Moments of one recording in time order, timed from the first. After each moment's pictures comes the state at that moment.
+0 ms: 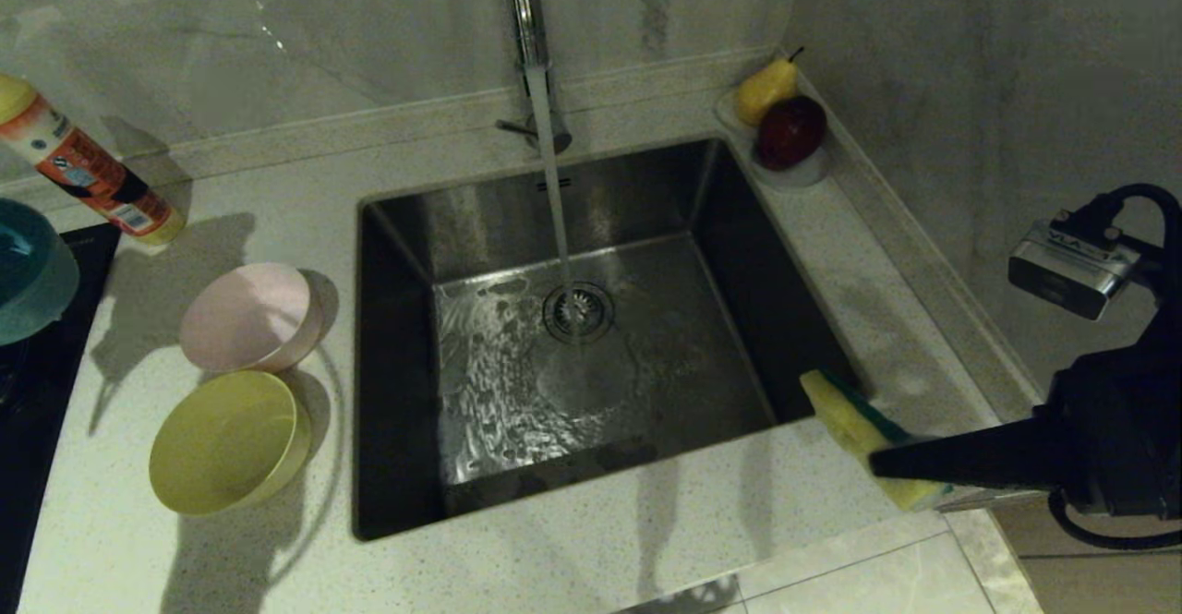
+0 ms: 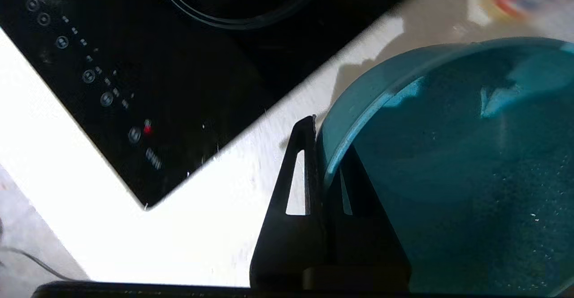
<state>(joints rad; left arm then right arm) 0.49 1.47 -1.42 0.55 0.25 -0.66 0.52 1.27 -1.07 0.38 0.52 0.53</state>
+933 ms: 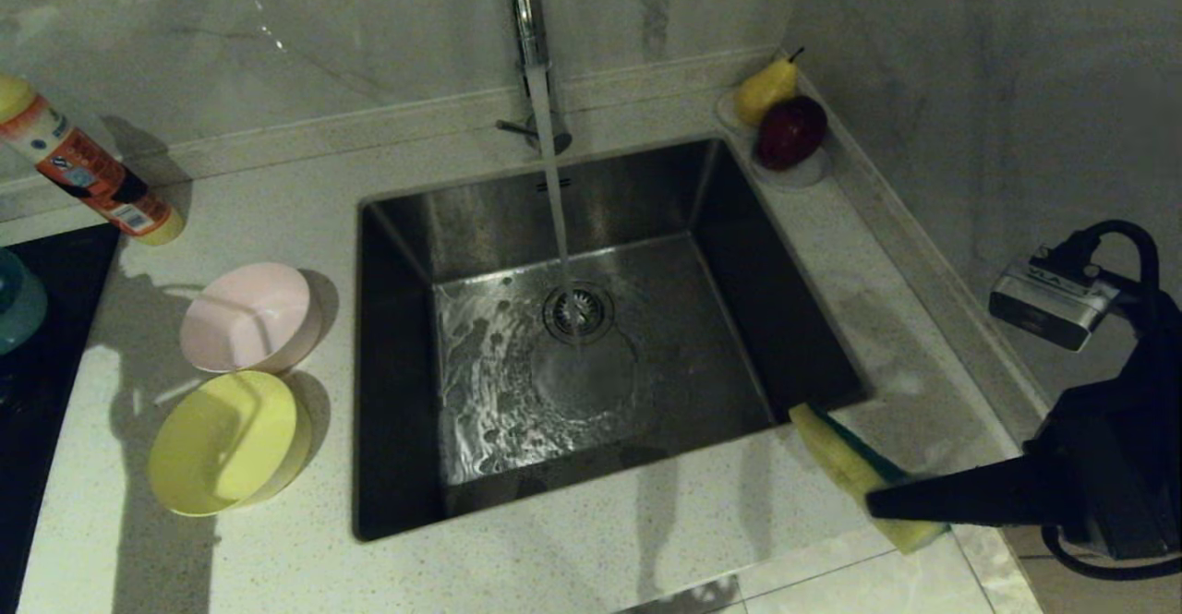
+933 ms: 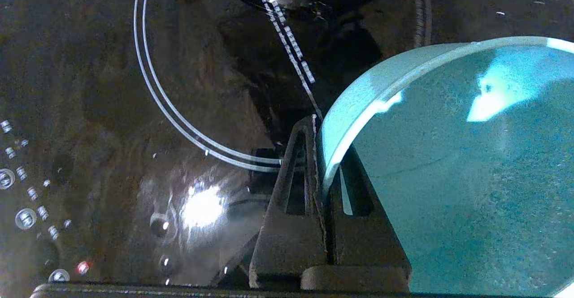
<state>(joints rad) 0.74 1.87 -1.57 0.31 0.11 -0.73 0.52 1.27 -1.03 0.38 0.58 0.51</state>
